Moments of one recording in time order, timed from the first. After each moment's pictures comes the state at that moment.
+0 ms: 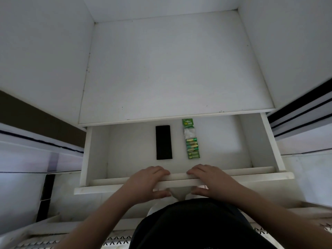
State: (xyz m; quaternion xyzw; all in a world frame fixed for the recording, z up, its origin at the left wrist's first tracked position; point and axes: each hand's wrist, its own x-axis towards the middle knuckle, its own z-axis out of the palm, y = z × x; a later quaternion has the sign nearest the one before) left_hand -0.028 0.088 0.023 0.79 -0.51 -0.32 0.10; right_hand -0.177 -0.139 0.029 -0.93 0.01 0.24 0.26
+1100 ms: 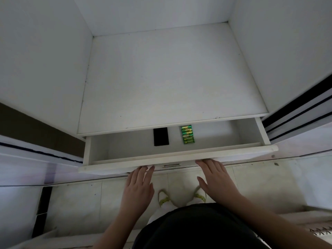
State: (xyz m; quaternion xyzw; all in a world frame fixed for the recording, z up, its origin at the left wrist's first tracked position) left_hand -0.047 0.114 -0.026 0.90 -0.42 -0.02 0.08; right_hand -0.192 -0.141 -0.014 -0.98 0.13 -0.01 0.13
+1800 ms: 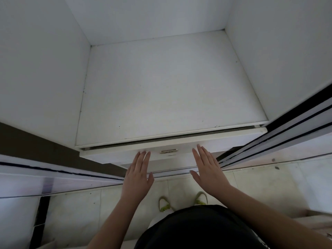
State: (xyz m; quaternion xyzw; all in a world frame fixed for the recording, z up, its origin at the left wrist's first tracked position) left_hand 0.012 0.076 -0.026 0.92 -0.37 -0.11 0.12; right_hand -0.138 -0.153 -0.018 -0.98 0.18 0.07 0.09
